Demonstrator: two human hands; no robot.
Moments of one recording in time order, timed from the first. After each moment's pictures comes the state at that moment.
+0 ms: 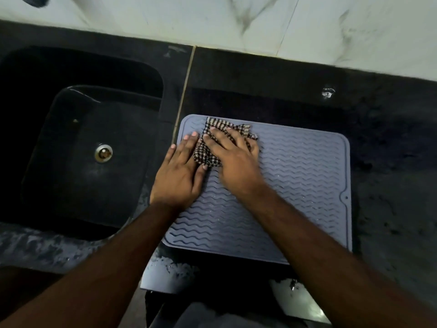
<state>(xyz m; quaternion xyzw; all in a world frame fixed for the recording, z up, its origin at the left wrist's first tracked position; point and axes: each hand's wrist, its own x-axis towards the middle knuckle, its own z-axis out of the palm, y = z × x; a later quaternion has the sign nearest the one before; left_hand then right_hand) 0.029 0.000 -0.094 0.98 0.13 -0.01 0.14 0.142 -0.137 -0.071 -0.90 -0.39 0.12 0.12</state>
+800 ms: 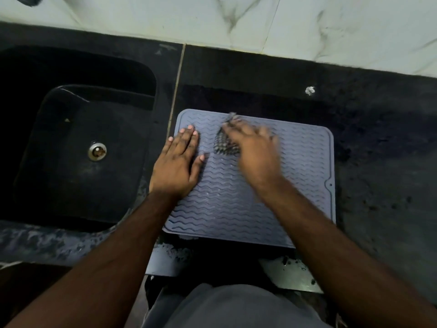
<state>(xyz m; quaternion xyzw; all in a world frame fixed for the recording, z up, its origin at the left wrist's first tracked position) 0.029 -0.001 -0.093 0.98 0.13 0.00 0.13 0.140 -0.173 -0.026 -0.95 -0.28 0.08 0.12</state>
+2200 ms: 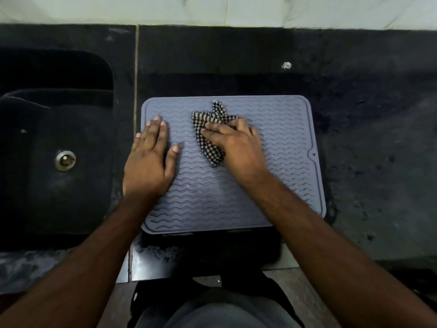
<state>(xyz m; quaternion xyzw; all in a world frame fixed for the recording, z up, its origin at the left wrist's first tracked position) 0.028 -0.002 -0.102 0.98 0.11 0.06 0.15 0.131 -0.203 -0.053 -0.93 -0.32 0.10 0.12</state>
